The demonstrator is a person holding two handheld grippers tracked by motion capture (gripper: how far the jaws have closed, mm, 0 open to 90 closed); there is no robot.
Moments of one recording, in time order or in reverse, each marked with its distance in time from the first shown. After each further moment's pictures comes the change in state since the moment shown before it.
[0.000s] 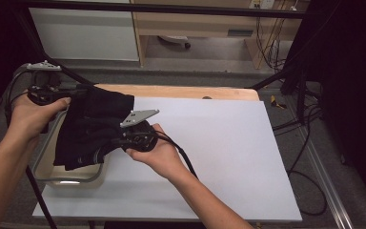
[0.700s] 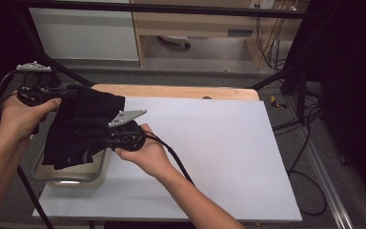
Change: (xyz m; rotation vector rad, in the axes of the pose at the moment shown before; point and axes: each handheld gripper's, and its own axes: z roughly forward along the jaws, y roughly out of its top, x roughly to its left) left arm 0.017 -0.008 -0.008 0.009 0.039 -0.003; right arm 0.003 0.004 0.032 -0.017 0.022 0.002
